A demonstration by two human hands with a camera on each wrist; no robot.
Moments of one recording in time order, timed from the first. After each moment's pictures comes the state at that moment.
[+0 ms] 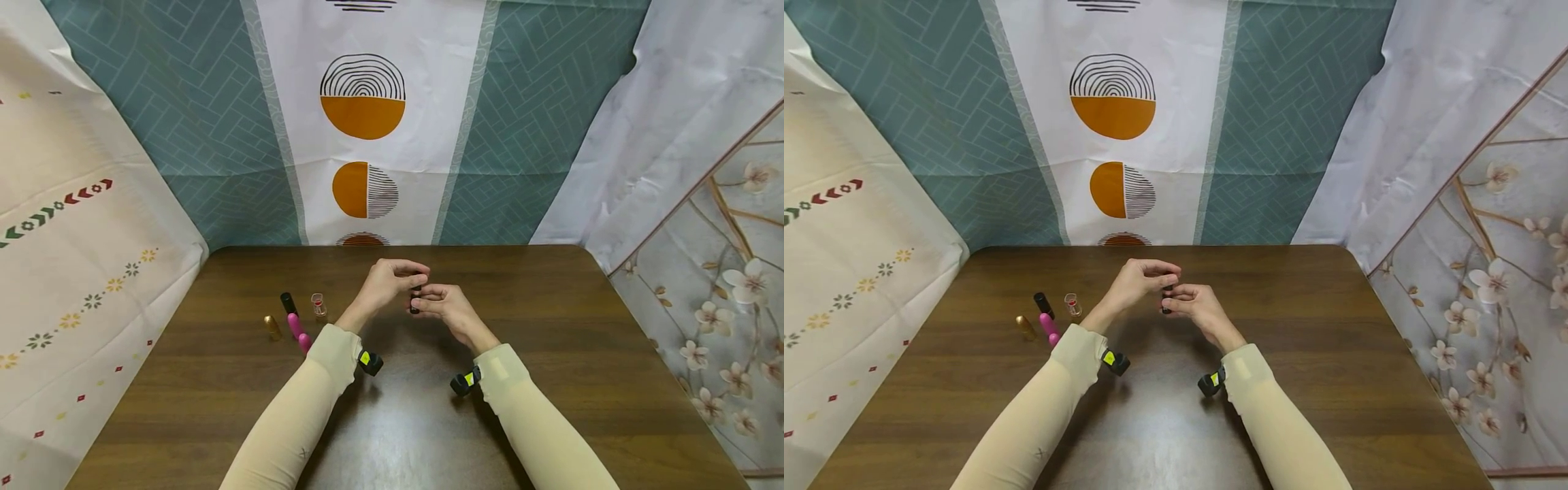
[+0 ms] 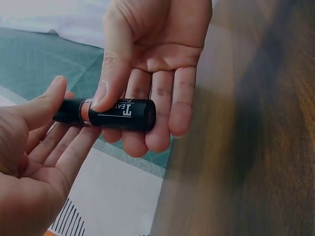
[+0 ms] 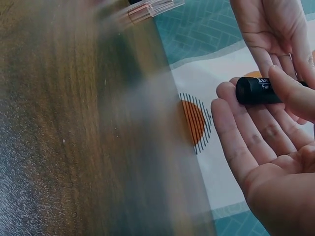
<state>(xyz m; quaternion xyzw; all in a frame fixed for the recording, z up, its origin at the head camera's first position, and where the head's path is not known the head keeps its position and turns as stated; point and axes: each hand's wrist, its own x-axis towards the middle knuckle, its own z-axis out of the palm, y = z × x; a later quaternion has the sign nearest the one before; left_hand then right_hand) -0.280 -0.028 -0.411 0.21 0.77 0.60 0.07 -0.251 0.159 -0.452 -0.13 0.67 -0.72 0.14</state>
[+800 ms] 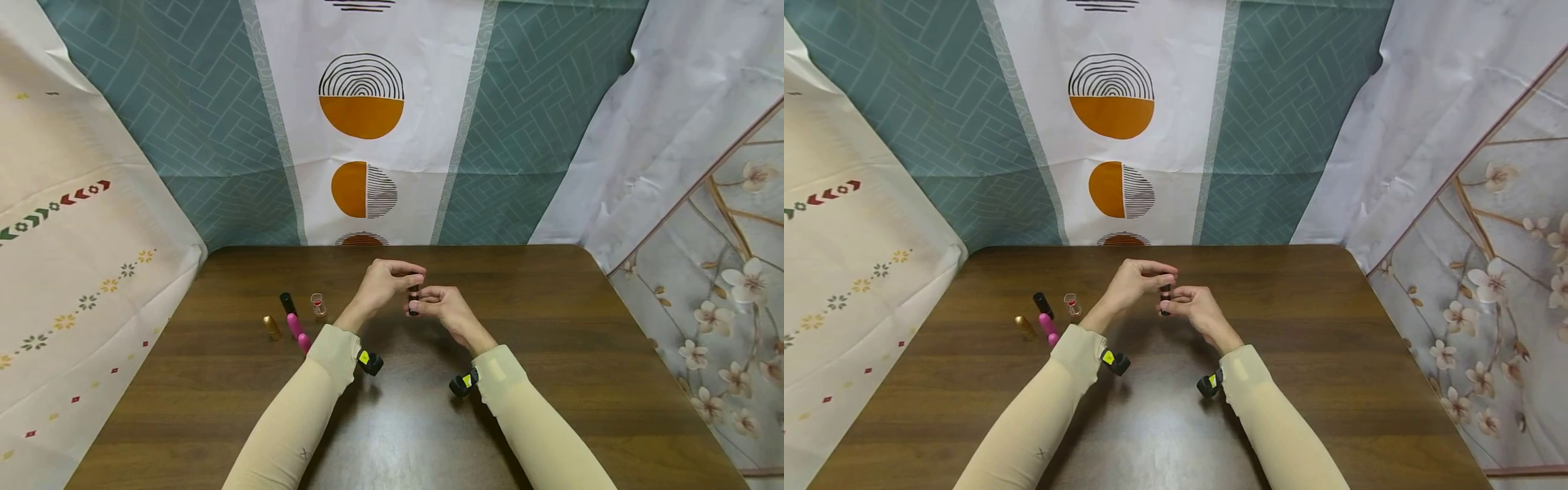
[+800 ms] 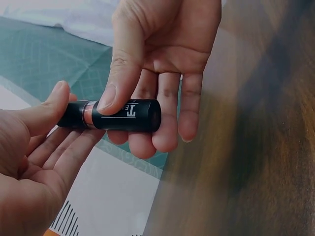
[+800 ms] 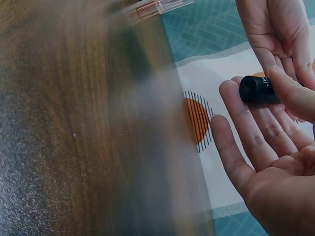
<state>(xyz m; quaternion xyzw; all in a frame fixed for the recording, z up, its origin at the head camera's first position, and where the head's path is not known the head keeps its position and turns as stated) -0.280 -0.028 -0.414 0.18 0.76 0.62 0.06 -0.248 0.158 -0.453 -0.14 0.70 -0.69 0.11</state>
